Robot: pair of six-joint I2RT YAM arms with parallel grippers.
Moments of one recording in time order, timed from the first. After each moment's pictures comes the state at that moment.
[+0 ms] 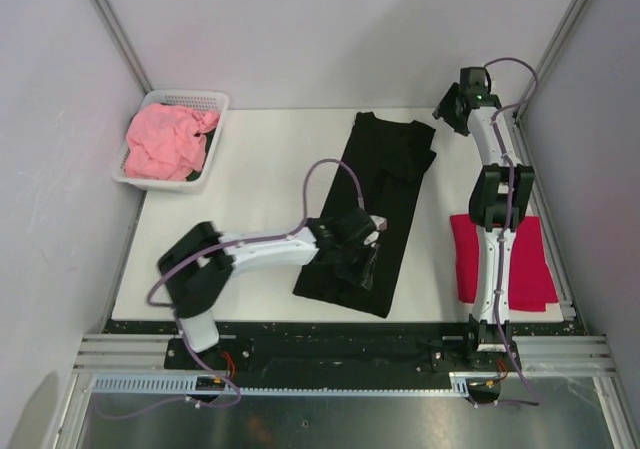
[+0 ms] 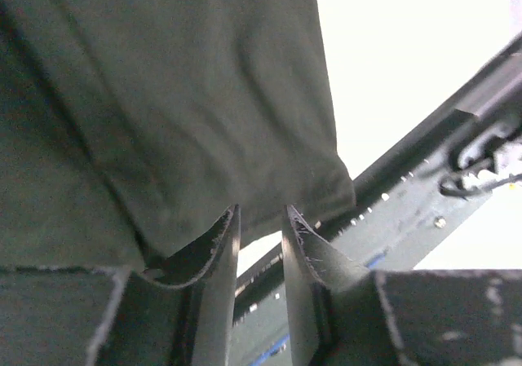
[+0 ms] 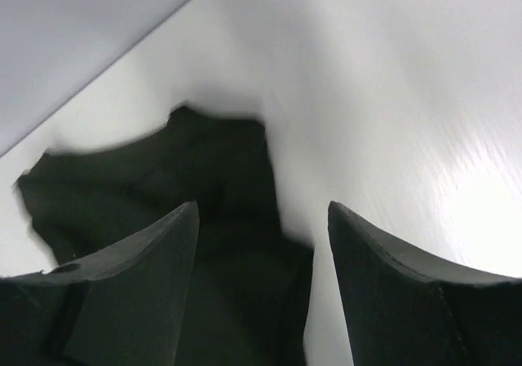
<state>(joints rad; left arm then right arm) -1.03 1.81 1.19 -0.44 0.20 -0.59 -0.02 2.54 2.46 -0.67 0.09 0.54</state>
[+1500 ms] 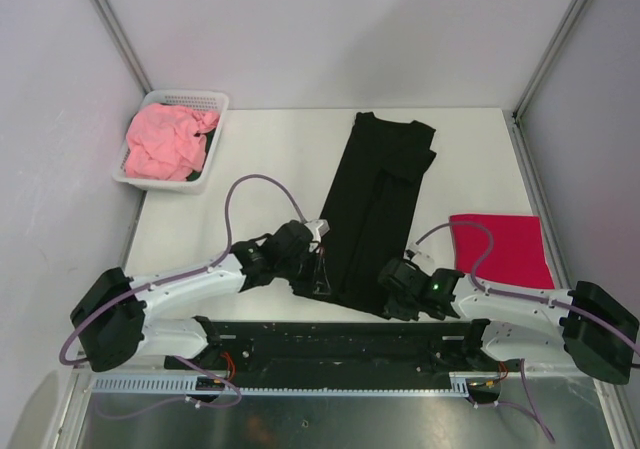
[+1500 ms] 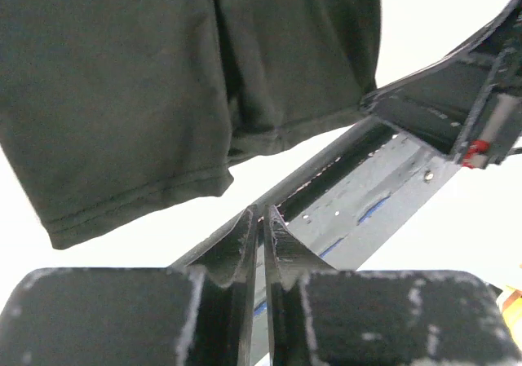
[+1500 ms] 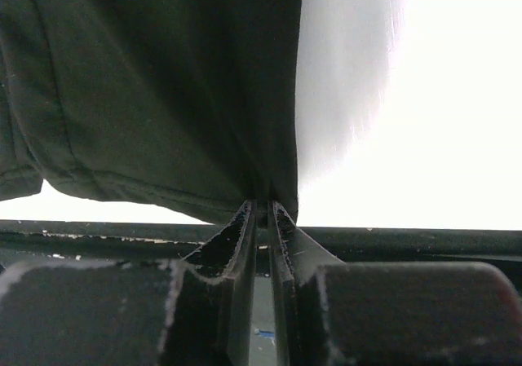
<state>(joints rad) -0.92 1.24 0.67 -0.33 0.22 -0.71 1.05 1.11 0.51 -0.56 0.17 1.34</state>
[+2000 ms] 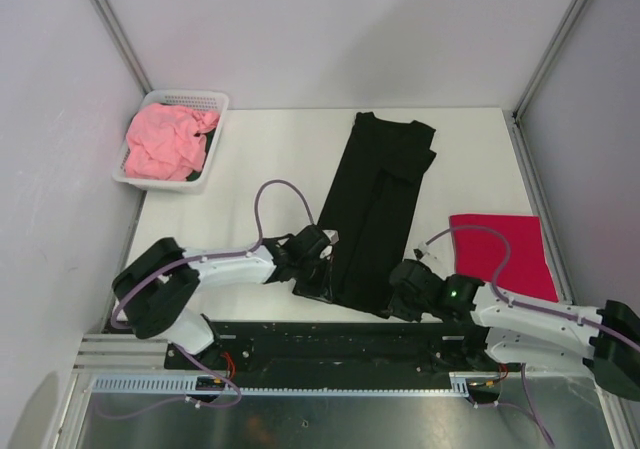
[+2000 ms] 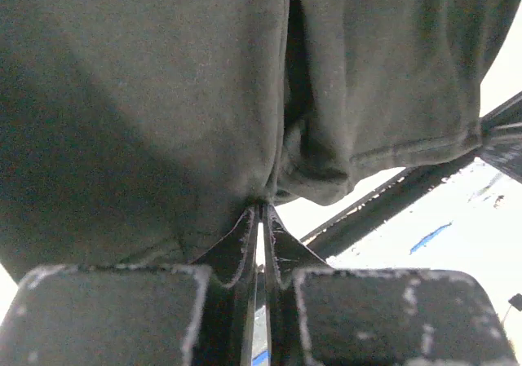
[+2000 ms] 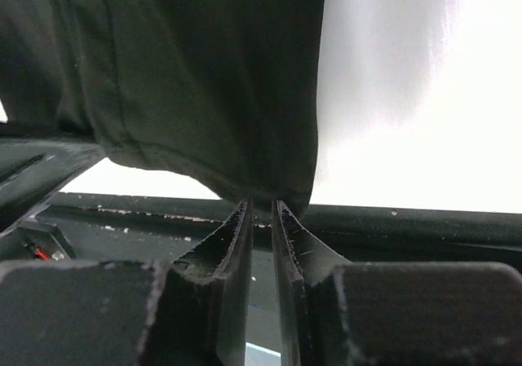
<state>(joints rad) -0.92 1.49 0.73 -0.30 0.23 -0.70 1.06 0.97 0.45 -0.53 0.16 1.39</state>
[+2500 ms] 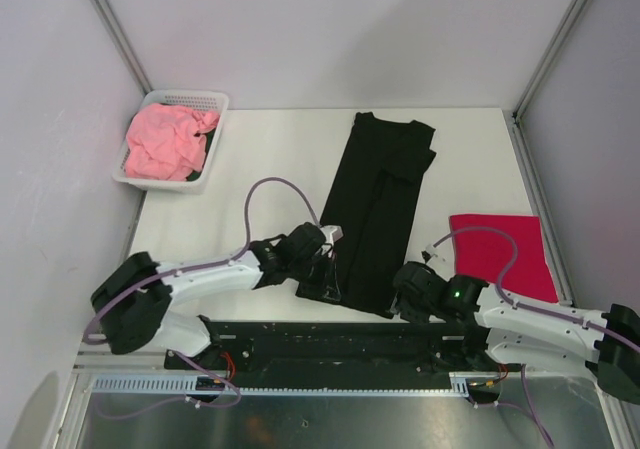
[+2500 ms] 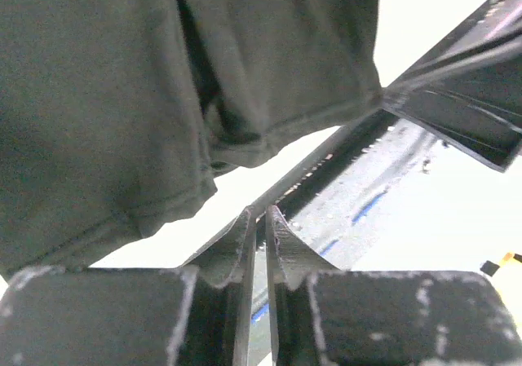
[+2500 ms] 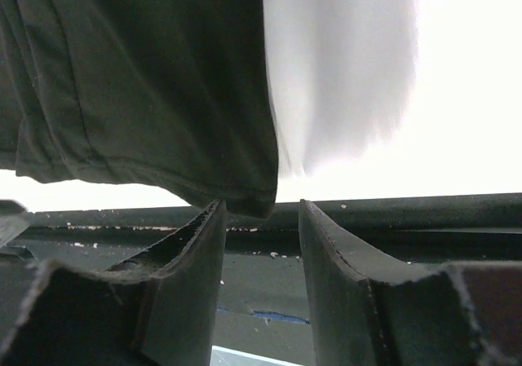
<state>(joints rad) -0.95 1.41 0.71 -0.25 0.29 -0.70 1.05 0.90 0.45 -0.66 0.20 1.41</state>
